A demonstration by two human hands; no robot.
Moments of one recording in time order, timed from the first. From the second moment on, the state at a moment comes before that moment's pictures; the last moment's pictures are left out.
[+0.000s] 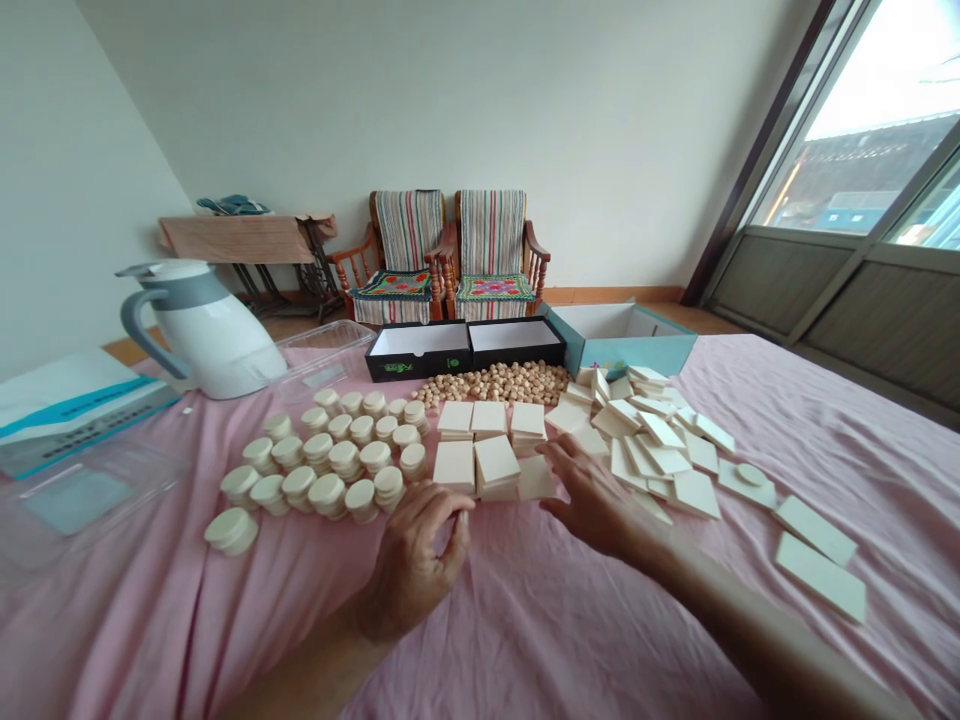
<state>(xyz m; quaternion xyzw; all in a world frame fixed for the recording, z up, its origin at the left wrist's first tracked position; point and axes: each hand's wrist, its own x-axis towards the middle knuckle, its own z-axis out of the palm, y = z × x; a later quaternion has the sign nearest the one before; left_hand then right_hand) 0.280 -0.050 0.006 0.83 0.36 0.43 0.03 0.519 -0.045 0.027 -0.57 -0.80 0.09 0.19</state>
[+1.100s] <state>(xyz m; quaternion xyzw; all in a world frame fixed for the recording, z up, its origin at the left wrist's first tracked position) 0.281 -0.048 0.006 0.83 0.36 0.43 0.02 0.518 -0.055 0.047 -0.53 -0.83 0.07 0.17</state>
